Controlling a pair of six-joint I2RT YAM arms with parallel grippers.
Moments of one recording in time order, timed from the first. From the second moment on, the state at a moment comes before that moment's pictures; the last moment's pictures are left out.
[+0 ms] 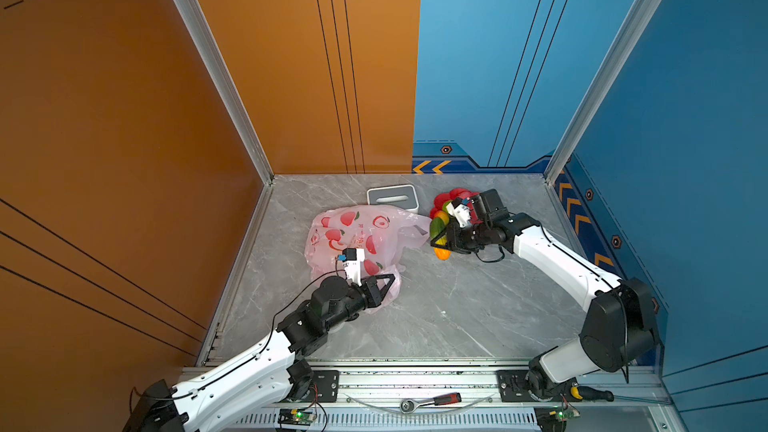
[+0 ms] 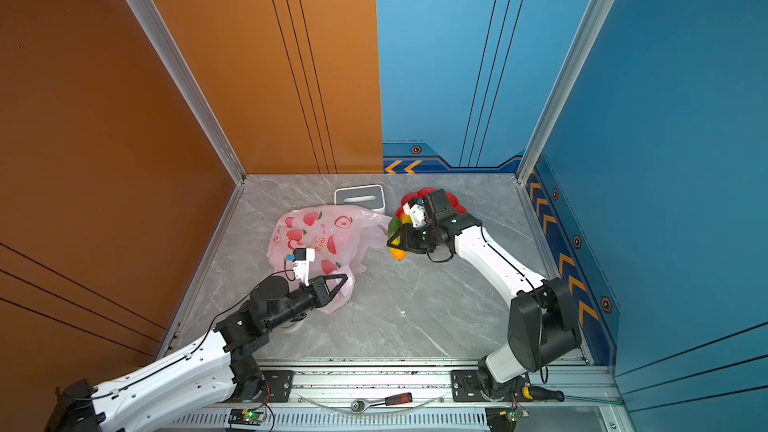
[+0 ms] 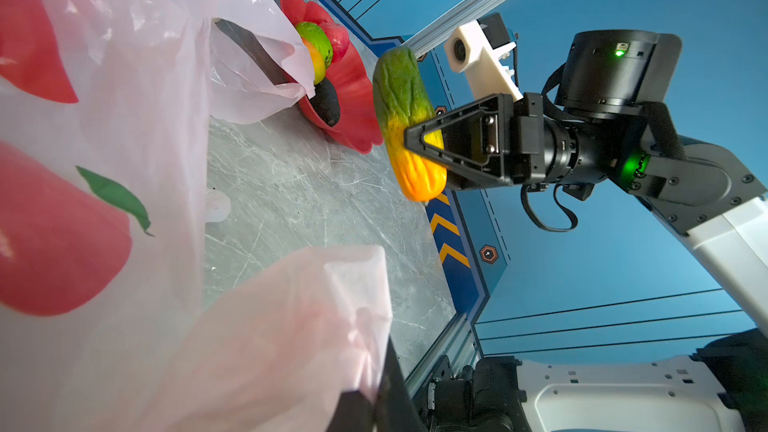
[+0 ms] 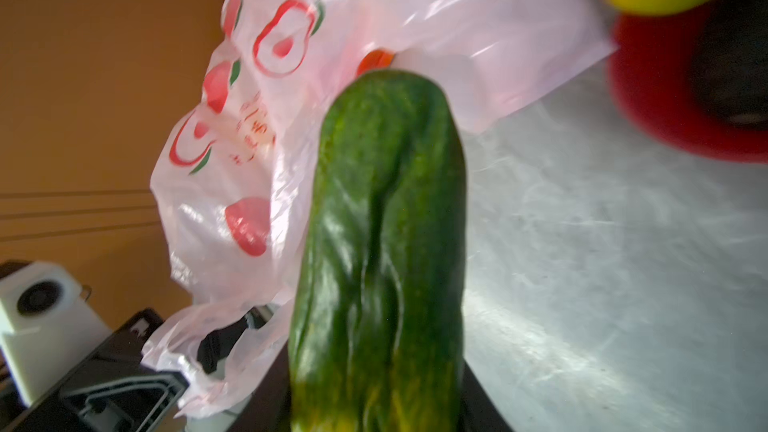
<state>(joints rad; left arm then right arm) -0.79 0.76 0.36 0.16 0.08 -1.01 0.45 1.53 1.21 -0.63 -0.58 0.45</state>
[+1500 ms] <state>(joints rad) -0.79 0.68 0.36 0.16 0.14 -0.99 0.69 2.08 1.60 -0.50 -0.66 0.52</state>
